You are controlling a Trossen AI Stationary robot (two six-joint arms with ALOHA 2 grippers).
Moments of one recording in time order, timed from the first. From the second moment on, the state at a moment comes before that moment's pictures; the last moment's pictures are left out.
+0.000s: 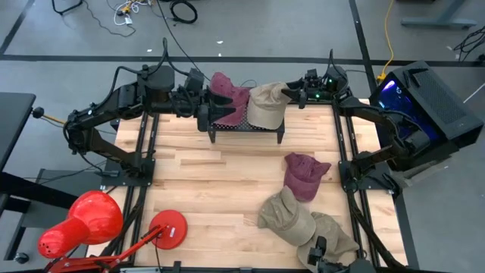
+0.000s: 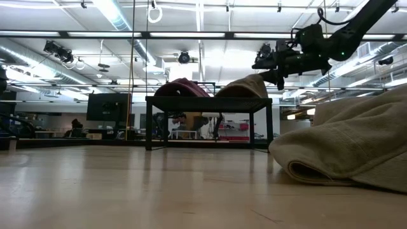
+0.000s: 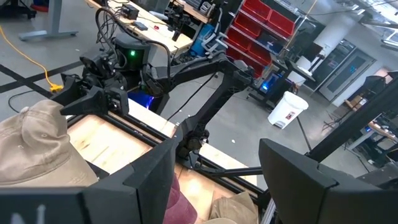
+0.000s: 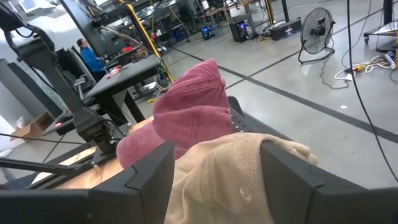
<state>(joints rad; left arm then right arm) 0.13 1.37 1.79 -0.57 0.00 -0.50 -0.99 1.40 0.76 0.51 -0.78 0.27</state>
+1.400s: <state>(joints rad) 0.13 1.37 1.79 -0.54 0.00 -0.50 -0.97 1.40 0.76 0.41 -0.56 0.22</state>
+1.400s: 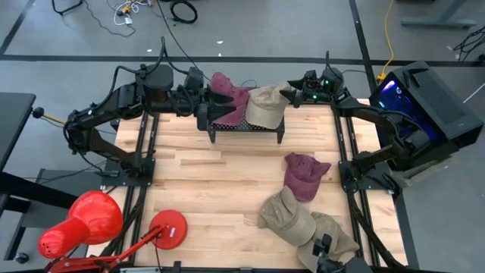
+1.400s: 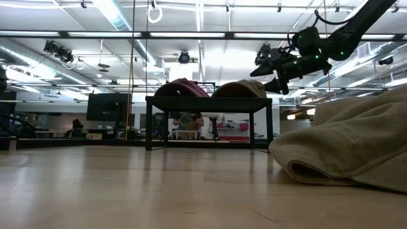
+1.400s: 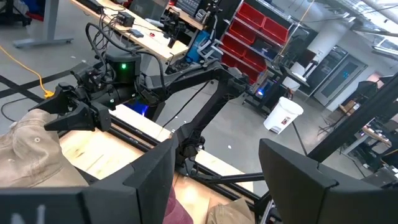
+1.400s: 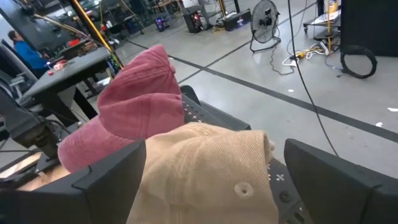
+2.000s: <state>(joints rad) 0.13 1.37 1.79 -0.55 0.00 -0.48 -1.01 1.33 0.76 0.43 -0.56 0.20</state>
